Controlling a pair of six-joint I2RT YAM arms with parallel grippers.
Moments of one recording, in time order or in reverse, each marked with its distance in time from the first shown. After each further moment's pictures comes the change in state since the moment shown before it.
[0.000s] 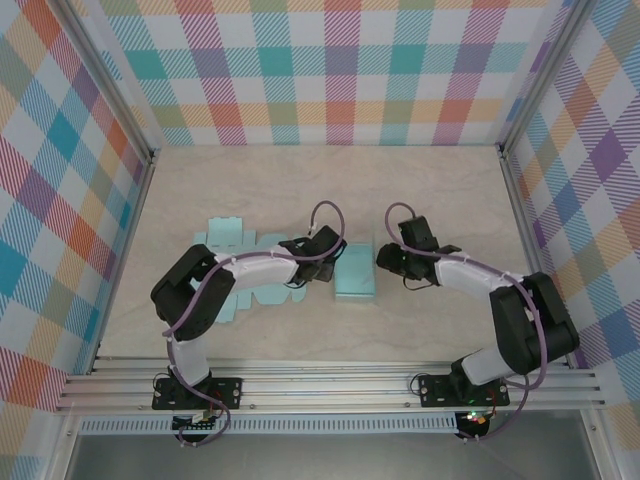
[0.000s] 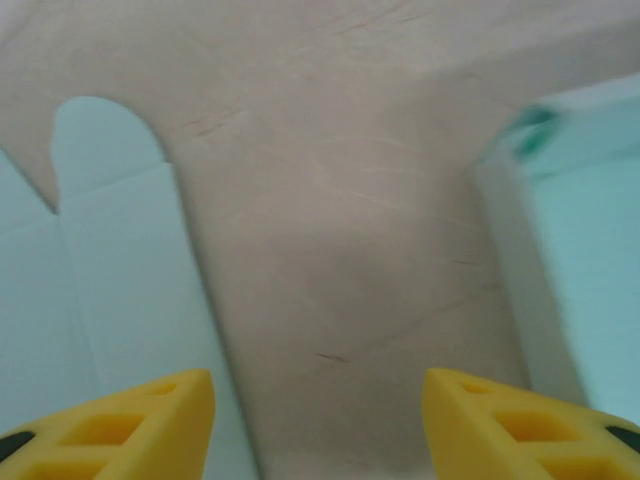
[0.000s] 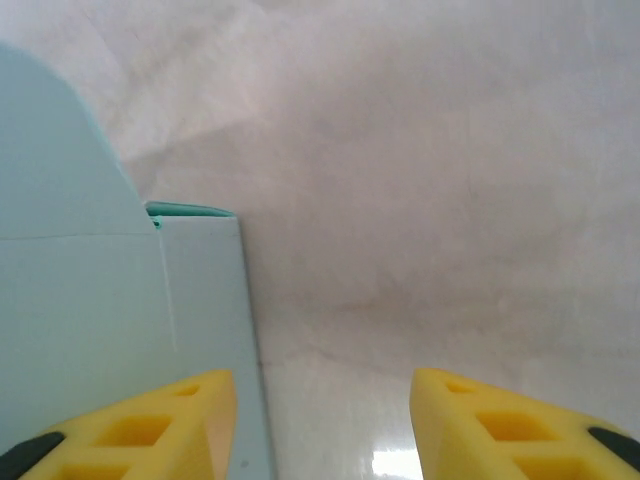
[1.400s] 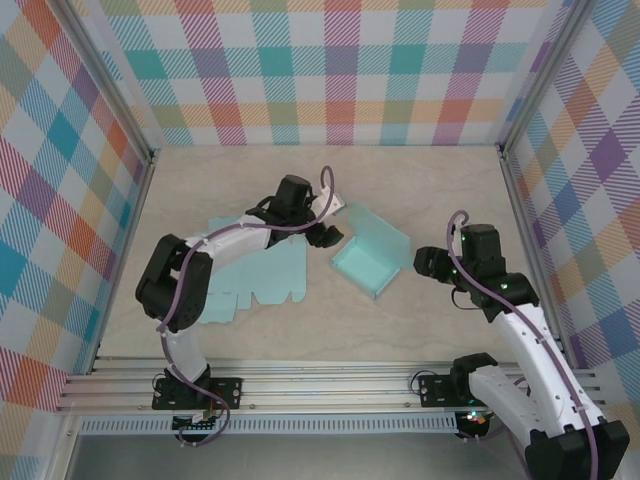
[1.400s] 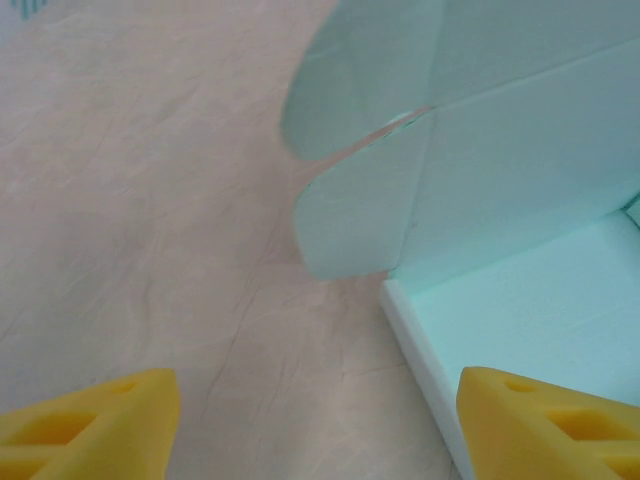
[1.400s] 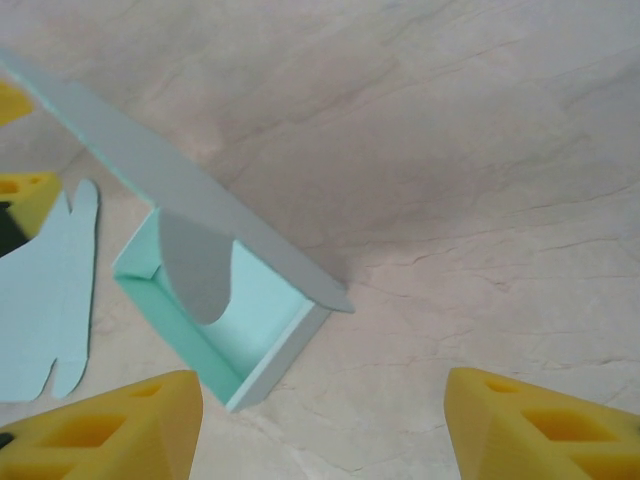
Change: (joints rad) left arm 0.281 0.005 0.154 0.226 0.691 0.897; right arm -0.165 -0.663 0.028 -0.509 -0.049 -0.260
